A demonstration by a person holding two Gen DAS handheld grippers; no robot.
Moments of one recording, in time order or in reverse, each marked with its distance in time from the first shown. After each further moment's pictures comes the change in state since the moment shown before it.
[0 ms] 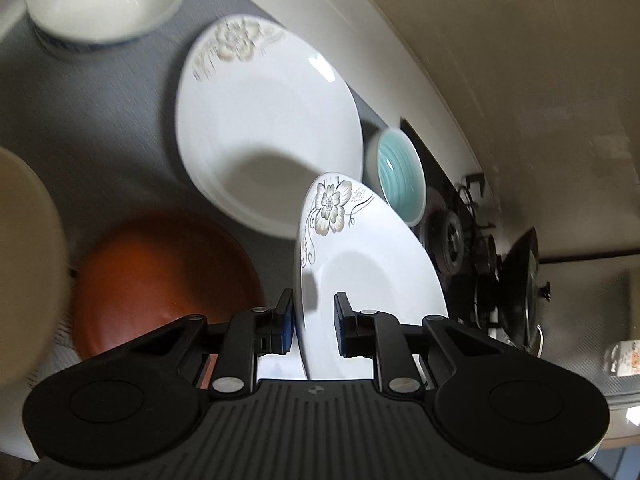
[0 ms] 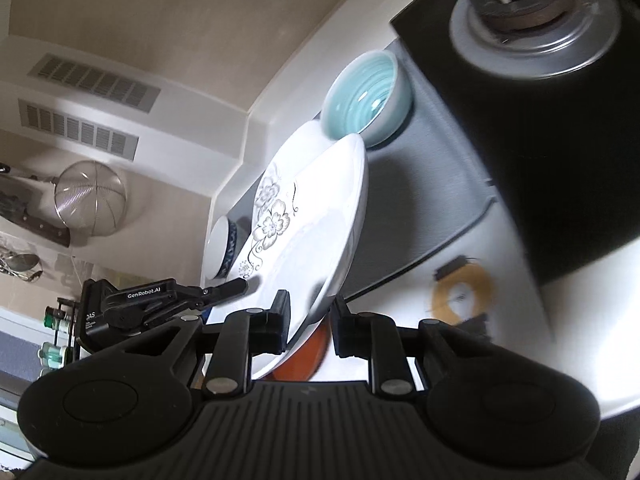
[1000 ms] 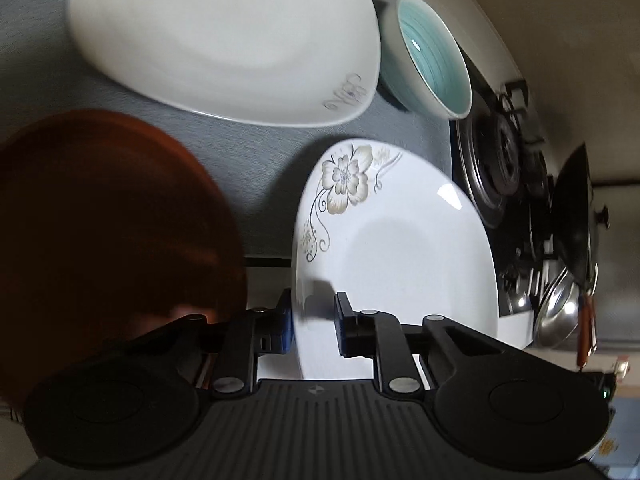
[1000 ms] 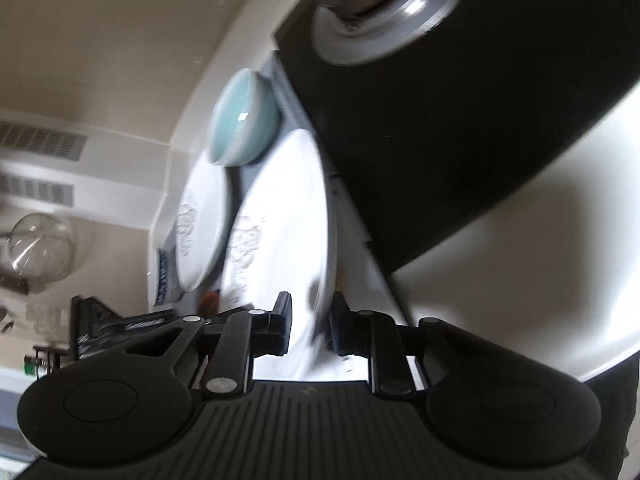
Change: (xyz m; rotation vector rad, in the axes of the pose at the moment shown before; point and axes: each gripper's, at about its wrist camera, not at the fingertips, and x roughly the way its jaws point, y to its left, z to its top) left arm 0.110 -0.024 -0.029 0.100 0.190 0.106; right arm -0.037 -0.080 -0.017 0.147 -0.062 -0.091
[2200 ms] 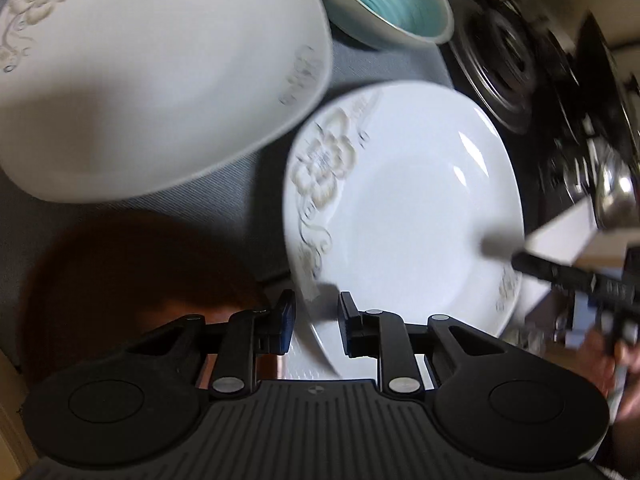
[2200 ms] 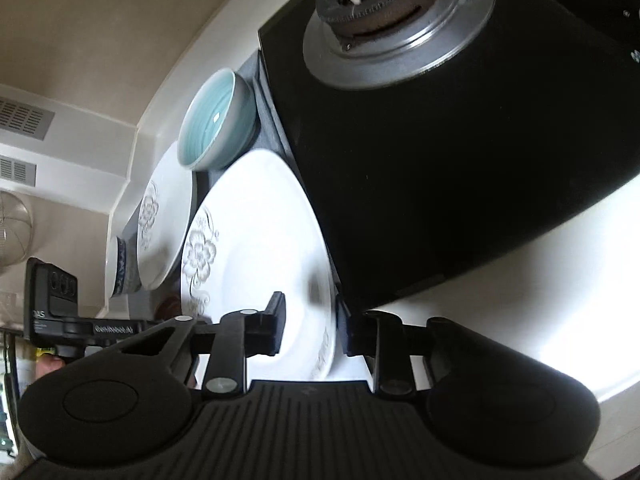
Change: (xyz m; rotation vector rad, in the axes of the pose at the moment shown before) left arm 0.014 -0.037 0.028 0.371 0.224 0.188; right arm 0.003 0.006 0.038 -0.092 0.073 -0.173
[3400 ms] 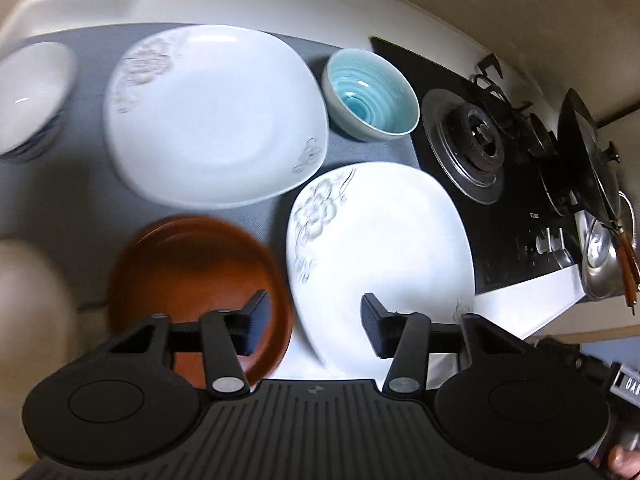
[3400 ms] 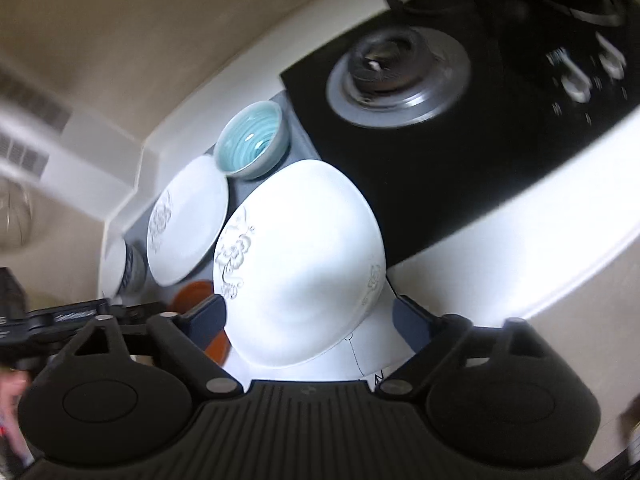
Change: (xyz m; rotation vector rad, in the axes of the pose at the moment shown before) left arm -0.082 -0.017 -0.040 -0.100 -0.273 0.058; right arm -0.074 0.067 -0.064 0.032 -0.209 -0.152
